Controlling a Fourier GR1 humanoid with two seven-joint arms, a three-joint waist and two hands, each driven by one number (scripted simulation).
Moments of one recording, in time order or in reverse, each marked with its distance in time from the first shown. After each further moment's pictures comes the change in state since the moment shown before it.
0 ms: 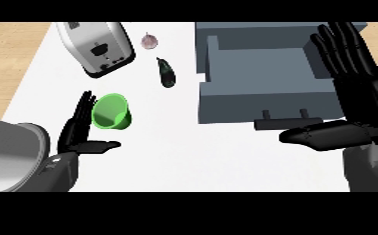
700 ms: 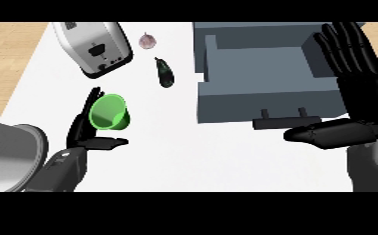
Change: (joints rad) left arm -0.047 -0.029 0.002 0.037 -0.016 -0.007 -0.026; right arm -0.004 -0.014 -0.021 0.018 -0.016 0.020 -0.011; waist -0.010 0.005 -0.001
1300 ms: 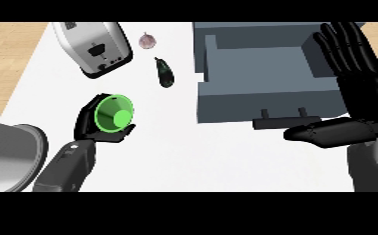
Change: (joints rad) left arm -0.019 -0.044 0.005 -0.074 -0.011 0.107 -0.086; right arm -0.007 -0.007 0.002 0.002 0.005 0.003 0.016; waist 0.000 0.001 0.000
